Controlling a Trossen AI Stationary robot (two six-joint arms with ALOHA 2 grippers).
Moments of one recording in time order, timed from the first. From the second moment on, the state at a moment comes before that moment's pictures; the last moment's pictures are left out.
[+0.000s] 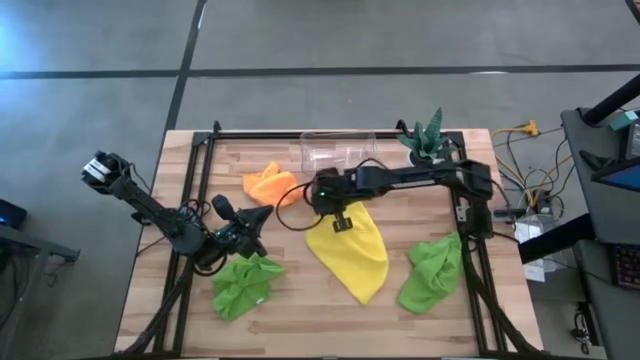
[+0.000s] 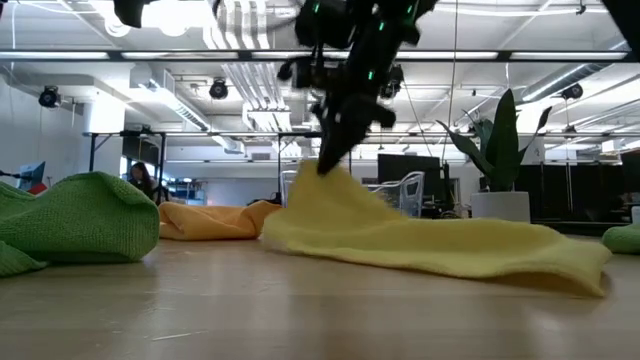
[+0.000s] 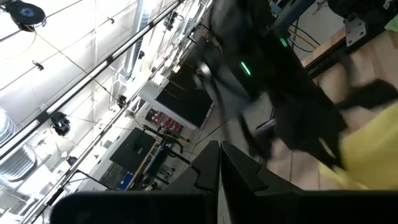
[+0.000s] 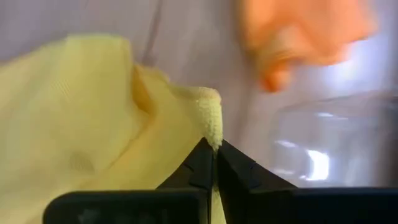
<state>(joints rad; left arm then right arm) -0.62 1.13 0.55 0.87 -1.26 1.16 -0.08 1.94 1.55 -0.69 0.11 -0.44</state>
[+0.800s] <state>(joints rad) -0.62 1.14 0.55 0.87 -1.16 1.15 0.08 1.48 1.54 -0.55 0.74 -0.45</state>
